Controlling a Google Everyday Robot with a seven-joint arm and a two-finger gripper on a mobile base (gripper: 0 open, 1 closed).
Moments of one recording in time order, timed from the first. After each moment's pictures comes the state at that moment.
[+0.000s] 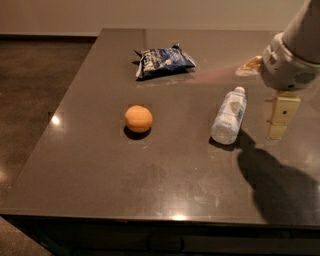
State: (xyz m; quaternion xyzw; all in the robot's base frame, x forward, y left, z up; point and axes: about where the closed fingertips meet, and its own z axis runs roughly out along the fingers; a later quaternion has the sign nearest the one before) arm 0.492 -0.207 0.929 -0.72 0.67 -0.01 0.14
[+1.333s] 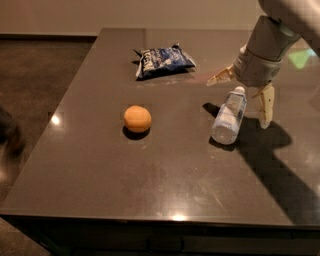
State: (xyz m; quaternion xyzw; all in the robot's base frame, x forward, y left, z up) arm 0.571 -0.206 0.867 -0.89 0.44 0.02 0.08
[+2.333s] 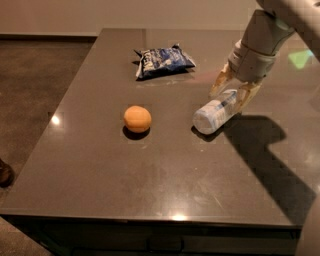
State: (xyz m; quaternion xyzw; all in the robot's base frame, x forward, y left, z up) arm 0.576 -0.191 0.873 -0.90 0.42 0.04 0.09
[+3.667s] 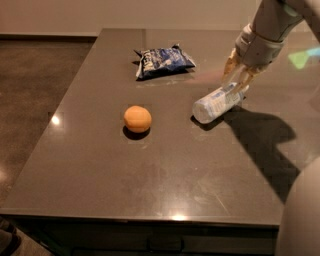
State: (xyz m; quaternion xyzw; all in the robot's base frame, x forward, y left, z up) arm 0.614 -0.208 0.894 -0.90 0.43 -0.01 0.12
